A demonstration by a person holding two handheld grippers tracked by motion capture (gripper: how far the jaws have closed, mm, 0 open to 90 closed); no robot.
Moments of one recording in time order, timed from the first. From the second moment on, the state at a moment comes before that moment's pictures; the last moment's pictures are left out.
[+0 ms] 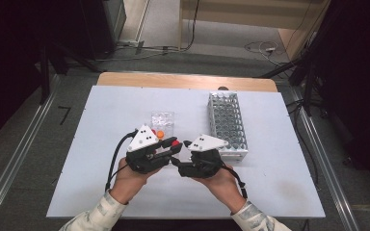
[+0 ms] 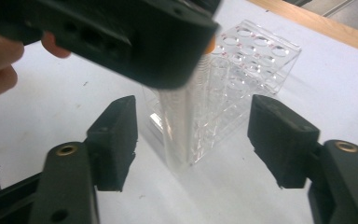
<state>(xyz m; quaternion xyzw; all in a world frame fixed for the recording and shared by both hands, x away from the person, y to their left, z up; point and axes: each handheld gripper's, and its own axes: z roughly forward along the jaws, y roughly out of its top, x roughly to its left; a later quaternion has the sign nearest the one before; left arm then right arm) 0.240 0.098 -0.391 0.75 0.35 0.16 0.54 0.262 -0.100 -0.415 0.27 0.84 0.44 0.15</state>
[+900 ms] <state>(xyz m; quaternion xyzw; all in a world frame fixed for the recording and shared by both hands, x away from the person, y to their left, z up) 0.238 0.155 -0.360 0.72 0.39 0.18 0.55 0.263 -0.127 -0.416 0.30 0.83 0.44 0.15</state>
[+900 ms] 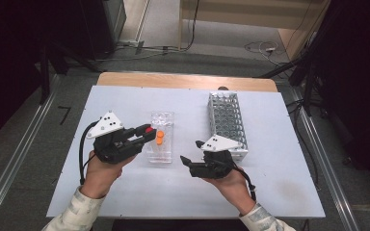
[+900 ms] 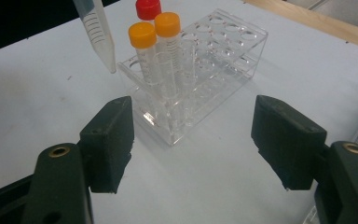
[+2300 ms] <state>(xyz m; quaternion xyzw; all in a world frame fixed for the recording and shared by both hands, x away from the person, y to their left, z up) 0.250 0.147 -0.393 0.71 0.42 0.24 0.51 0.268 -0.147 -0.421 0.32 0.83 0.43 0.16</state>
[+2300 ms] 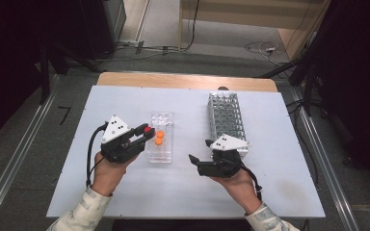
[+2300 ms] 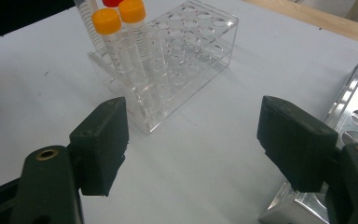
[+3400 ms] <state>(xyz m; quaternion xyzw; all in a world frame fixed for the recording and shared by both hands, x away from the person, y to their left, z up) 0.250 0.137 -0.414 0.72 0.43 0.25 0.48 0.269 -0.147 -0.423 0.32 0.83 0.43 0.16</state>
